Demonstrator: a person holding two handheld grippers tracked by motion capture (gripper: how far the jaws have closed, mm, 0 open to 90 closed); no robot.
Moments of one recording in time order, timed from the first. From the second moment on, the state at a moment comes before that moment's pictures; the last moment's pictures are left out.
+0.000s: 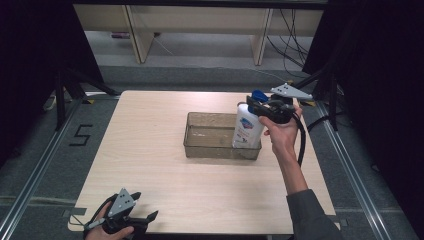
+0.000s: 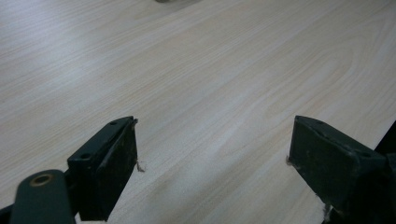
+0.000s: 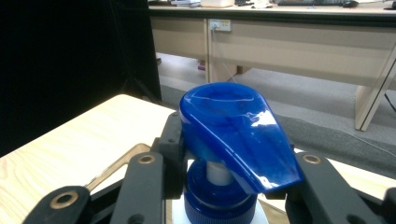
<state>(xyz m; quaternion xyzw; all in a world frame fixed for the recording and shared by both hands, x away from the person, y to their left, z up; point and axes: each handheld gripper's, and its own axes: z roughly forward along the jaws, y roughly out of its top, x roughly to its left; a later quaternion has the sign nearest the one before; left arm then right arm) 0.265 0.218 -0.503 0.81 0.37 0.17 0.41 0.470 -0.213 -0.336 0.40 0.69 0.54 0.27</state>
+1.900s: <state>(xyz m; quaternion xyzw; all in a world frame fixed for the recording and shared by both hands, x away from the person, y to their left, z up) 0.265 0.218 -0.503 0.81 0.37 0.17 0.41 0.452 -0.213 -0.362 0.42 0.67 0.55 0.27</state>
